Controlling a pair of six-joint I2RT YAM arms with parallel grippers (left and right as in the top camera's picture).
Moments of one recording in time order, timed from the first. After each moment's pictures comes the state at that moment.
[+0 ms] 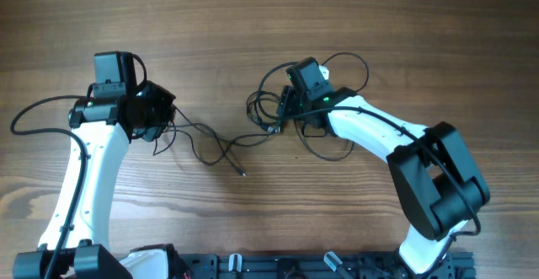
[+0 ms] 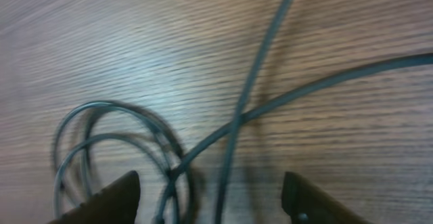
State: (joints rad) left arm 0.08 1.41 1.05 -0.80 0.21 -0.94; right arm 0.55 1.91 1.11 -0.29 0.02 0.78
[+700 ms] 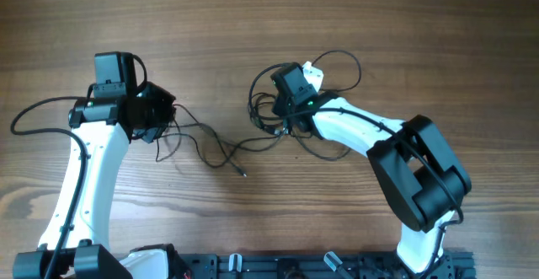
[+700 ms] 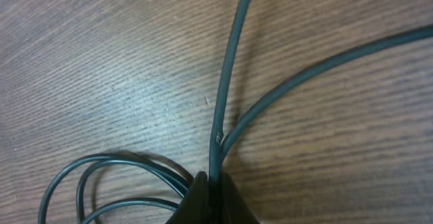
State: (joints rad) left arm 0.08 1.41 1.05 -0.81 0.21 -0.94; right arm 0.61 1.99 1.16 -0.23 0.14 0.91
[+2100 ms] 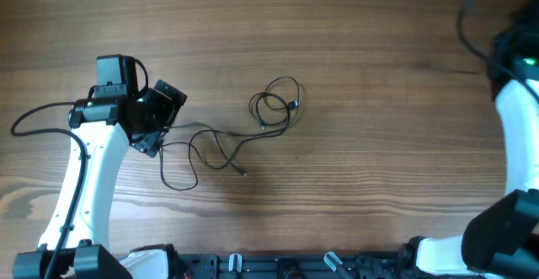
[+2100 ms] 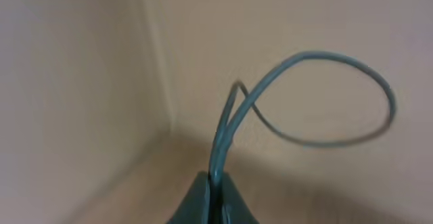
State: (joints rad) left arm 0.08 1.41 1.05 -0.88 0.21 -0.94; right arm -0.32 1.59 1.34 0.09 0.69 0.17
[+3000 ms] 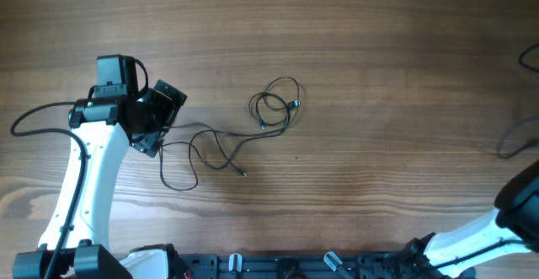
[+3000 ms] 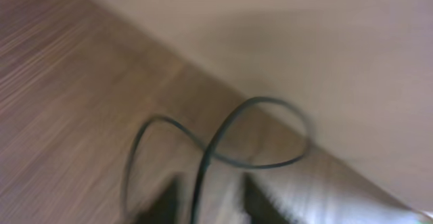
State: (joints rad) left arm 0.08 1.41 1.05 -0.88 0.20 -0.94; right arm -0.72 1.89 1.35 -0.23 0.49 -0.01
